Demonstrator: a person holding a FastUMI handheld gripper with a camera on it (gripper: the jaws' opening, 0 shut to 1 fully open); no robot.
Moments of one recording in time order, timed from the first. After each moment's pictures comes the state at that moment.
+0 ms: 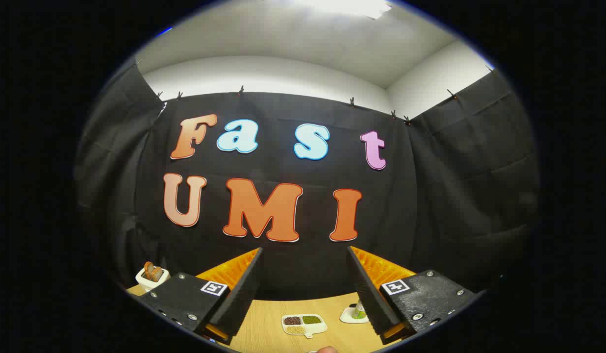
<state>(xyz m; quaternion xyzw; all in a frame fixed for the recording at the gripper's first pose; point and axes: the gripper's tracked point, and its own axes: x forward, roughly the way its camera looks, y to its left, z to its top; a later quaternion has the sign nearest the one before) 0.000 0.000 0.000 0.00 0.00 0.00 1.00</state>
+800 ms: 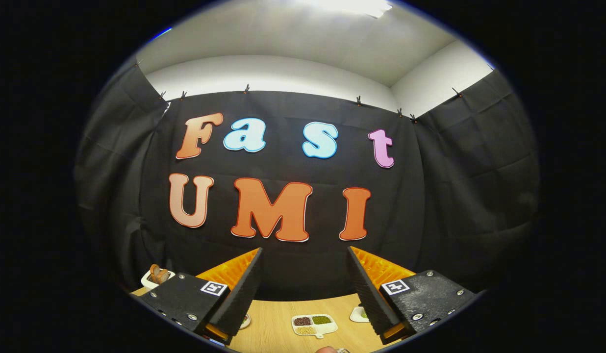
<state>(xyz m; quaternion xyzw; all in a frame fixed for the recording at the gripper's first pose) 0.008 0.037 -0.005 0.01 0.01 0.02 1.00</state>
